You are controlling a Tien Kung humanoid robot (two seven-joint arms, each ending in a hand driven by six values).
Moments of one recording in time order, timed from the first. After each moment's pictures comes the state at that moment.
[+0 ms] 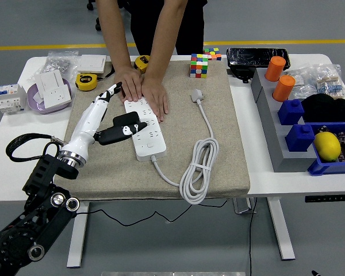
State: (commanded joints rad) left arm -0.18 0.10 -1.18 -1.40 1.81 0.25 0.07; right arm 0.10 -0.08 1.51 0.18 -1.56 0.01 -0.08
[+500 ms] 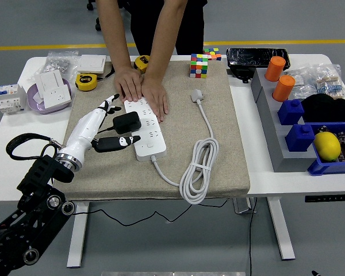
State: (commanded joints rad) left arm -0.21 0.16 -1.10 -1.42 2.01 0.16 0.16; right arm 0.10 -0.08 1.51 0.18 -1.56 0.01 -0.08
